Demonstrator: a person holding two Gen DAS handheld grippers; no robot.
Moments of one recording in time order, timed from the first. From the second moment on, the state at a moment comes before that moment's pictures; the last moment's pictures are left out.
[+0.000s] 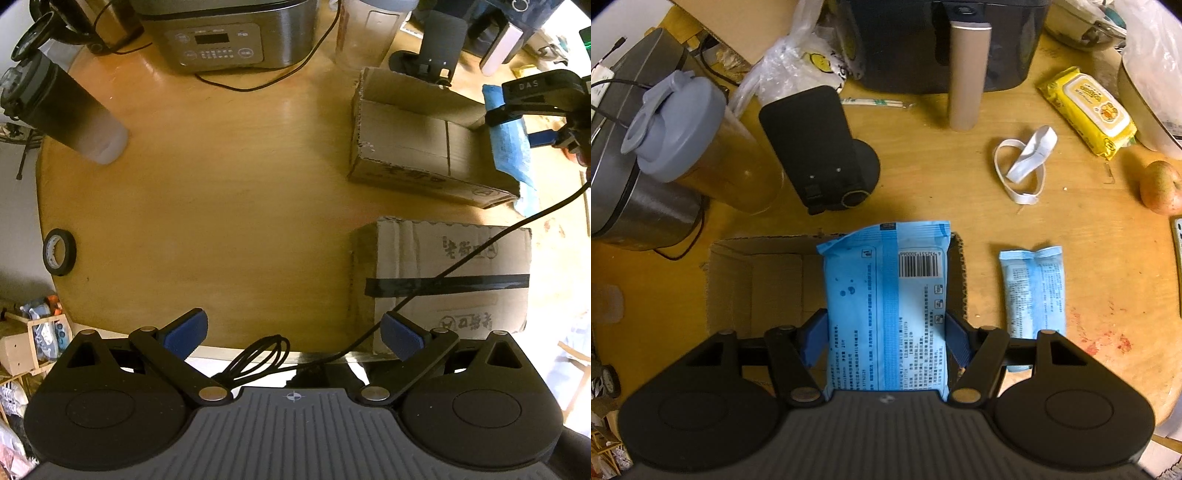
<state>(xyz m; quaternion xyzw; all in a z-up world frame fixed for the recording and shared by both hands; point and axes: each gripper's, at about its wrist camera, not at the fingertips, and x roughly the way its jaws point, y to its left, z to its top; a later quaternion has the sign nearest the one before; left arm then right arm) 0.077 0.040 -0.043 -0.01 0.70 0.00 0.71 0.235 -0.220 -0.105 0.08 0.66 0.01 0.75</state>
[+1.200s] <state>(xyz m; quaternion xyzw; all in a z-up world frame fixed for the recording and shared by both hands) 0.073 0.043 -0.050 -0.01 0.72 0.02 0.69 0.242 -0.207 -0.158 0.07 0.67 0.02 0.74</state>
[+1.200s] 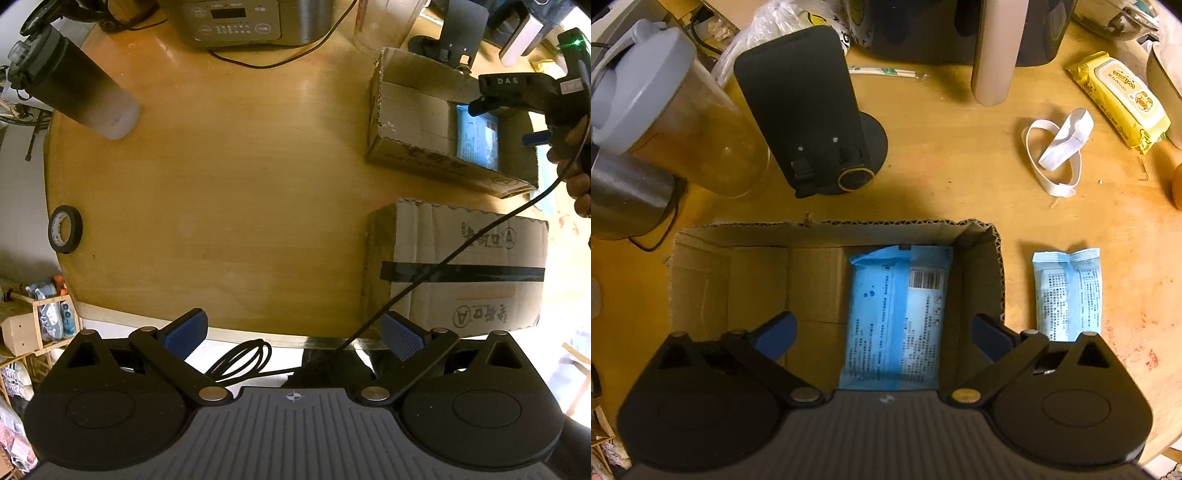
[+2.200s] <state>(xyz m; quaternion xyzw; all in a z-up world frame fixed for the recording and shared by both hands) 0.069 0.011 -0.026 -0.01 0.71 0.02 0.71 0.233 -0.234 -0.104 0.06 0.66 0.03 0.75</state>
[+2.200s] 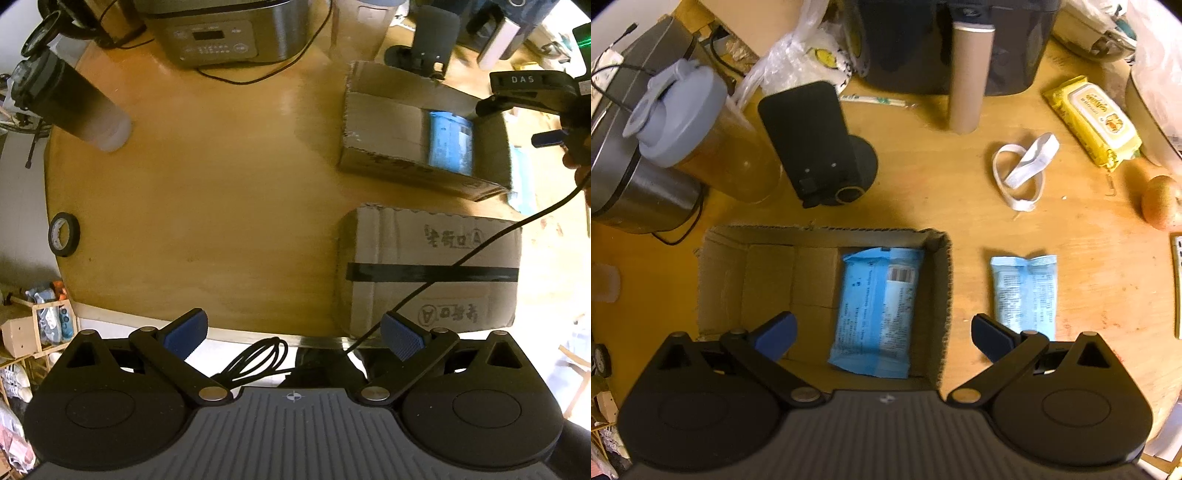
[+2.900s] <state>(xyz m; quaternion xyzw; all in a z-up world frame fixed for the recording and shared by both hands) 0.065 -0.026 -0.025 0.00 0.71 0.00 0.70 0.228 -0.281 -0.099 0.05 0.65 0.01 0.76</state>
